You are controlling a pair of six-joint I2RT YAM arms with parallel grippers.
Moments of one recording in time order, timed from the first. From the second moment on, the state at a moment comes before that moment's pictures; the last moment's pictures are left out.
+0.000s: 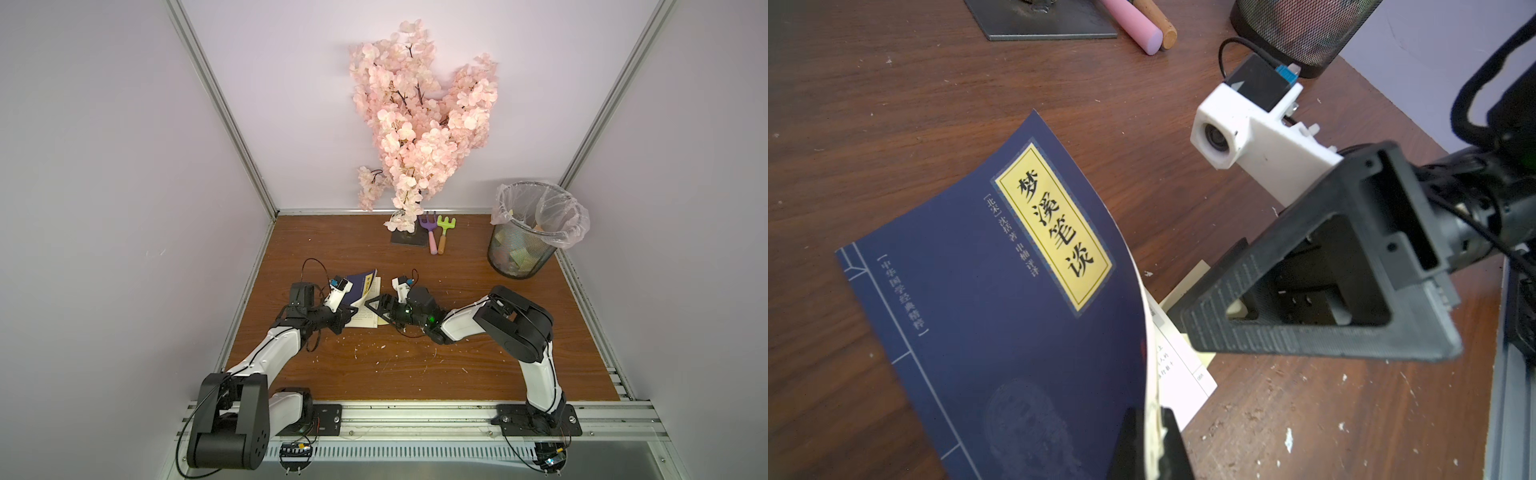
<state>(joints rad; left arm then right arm) -0.01 1.18 0.44 -0.10 0.72 0.30 0.88 2.08 0.93 0.83 -0.29 1.28</state>
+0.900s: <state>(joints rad) -0.01 1.21 0.44 -0.10 0.77 0.34 0.87 2.14 0.92 1.02 -0.37 1.36</state>
